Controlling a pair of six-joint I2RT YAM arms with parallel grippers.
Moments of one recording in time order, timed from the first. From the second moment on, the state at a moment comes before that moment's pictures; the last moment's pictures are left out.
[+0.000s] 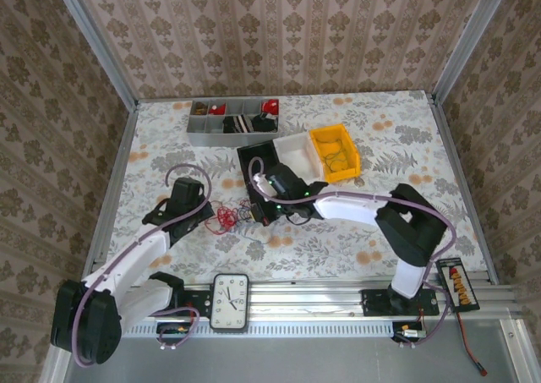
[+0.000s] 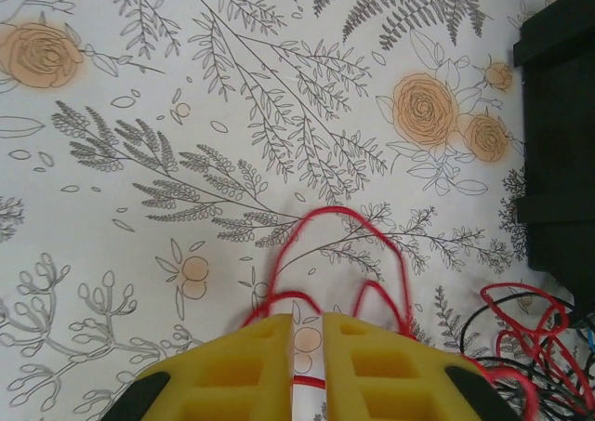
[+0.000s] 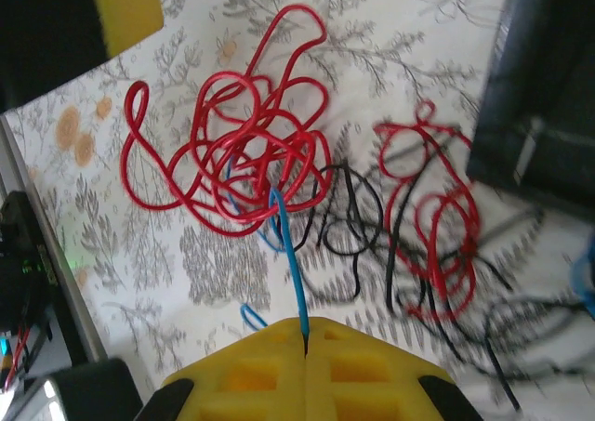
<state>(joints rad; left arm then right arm) -0.40 1.01 0.52 -0.42 -0.11 -0.71 0.84 1.74 1.05 -0.12 -0.34 0.38</state>
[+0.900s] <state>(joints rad) -0.52 1.18 0.61 -0.43 0.11 -0.53 0.79 1.67 0.94 -0.11 -0.24 0.40</state>
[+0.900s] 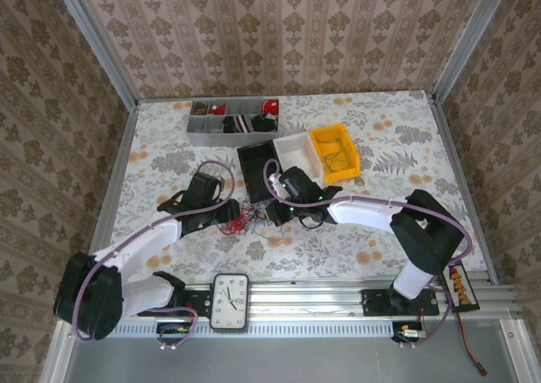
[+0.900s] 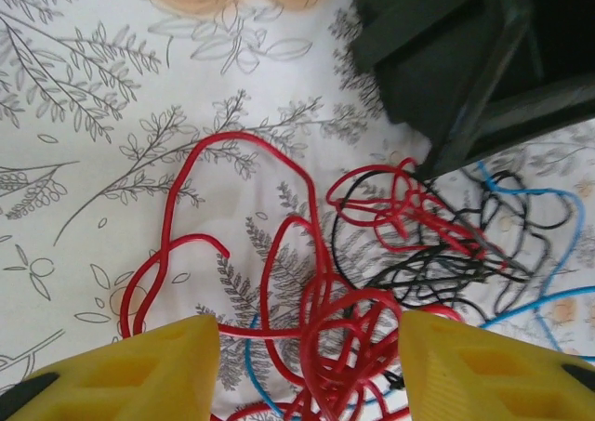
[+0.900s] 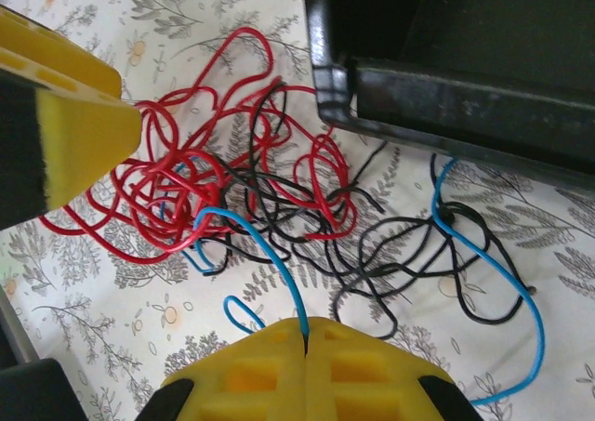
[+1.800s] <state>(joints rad) -0.54 1.59 0.84 -0.60 -0.05 -0.54 0.27 1.18 0.55 -0.27 0.24 0.76</state>
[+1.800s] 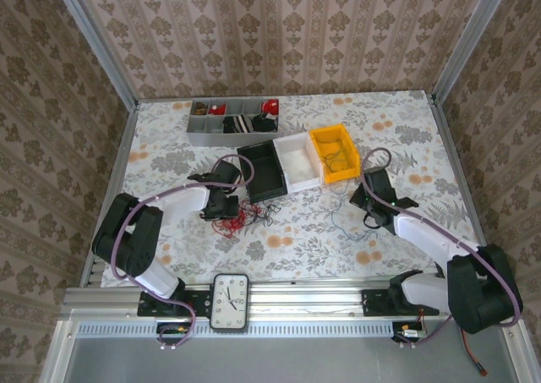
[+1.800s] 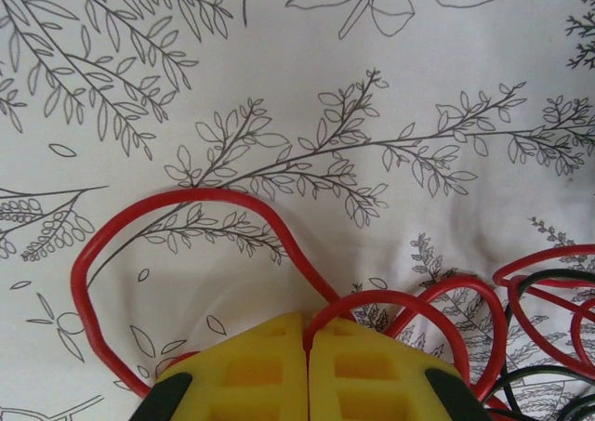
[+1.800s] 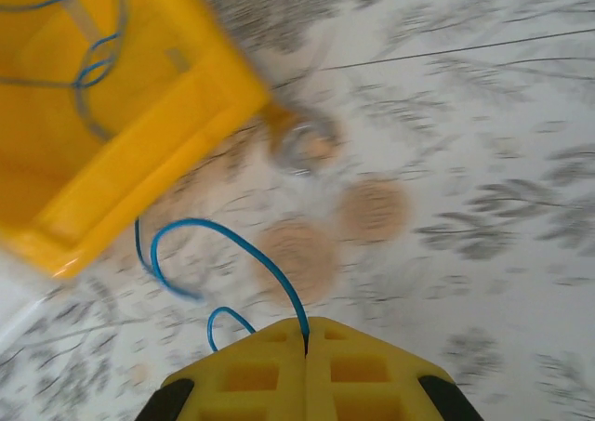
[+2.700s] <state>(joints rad) -0.54 1.58 0.82 -0.58 -0.05 -0.53 0.20 1.47 1.21 -0.06 0.10 0.42</state>
